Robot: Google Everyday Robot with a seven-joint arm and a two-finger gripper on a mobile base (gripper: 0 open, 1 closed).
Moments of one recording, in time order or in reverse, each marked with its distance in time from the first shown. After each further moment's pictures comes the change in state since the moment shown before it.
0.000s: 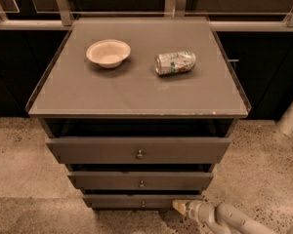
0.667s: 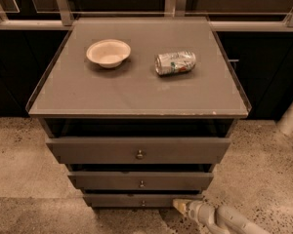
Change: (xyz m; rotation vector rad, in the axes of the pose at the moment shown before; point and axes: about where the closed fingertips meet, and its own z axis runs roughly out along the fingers) arm -0.004 -0.006 0.000 0.032 -0.059 0.003
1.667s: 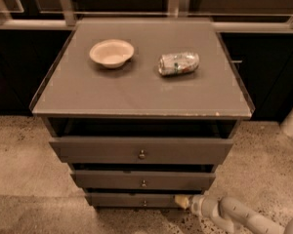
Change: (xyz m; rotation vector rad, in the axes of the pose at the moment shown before) arm -0.020 0.005 -0.011 -0.044 0.058 0.051
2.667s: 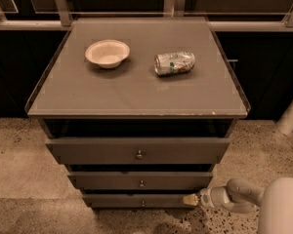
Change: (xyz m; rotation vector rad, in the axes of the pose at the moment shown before) arm -0.012 -0.001 -0.045 -0.033 0.274 0.048
